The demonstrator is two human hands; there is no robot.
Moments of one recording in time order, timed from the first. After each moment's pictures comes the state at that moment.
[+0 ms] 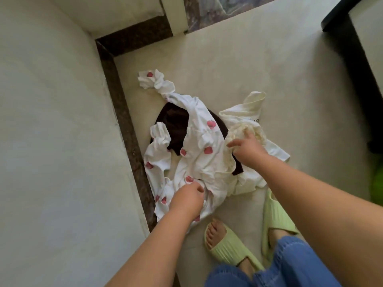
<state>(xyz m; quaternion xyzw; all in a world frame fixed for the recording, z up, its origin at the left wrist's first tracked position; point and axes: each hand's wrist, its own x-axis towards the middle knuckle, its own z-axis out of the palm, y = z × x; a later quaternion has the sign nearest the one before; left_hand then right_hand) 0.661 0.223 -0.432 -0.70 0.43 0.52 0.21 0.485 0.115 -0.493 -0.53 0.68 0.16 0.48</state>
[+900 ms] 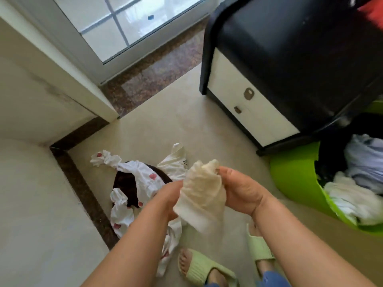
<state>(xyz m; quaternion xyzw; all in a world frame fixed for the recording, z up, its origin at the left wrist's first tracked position) 0.504 0.112 -0.226 -0.64 0.21 0.74 0.00 0.334 0.160 -0.223 -0.04 0.36 -0.40 0.84</state>
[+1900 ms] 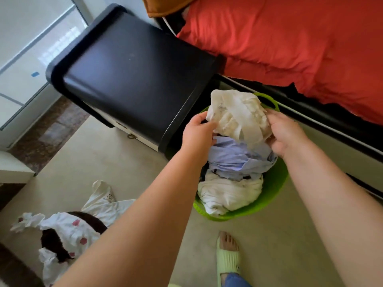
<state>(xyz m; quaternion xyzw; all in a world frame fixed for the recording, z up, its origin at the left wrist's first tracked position) 0.037 0.175 -0.131 -0.52 0.43 0.73 -0.12 -0.123 0.276 -0.139 0.06 0.73 -0.55 0.40</state>
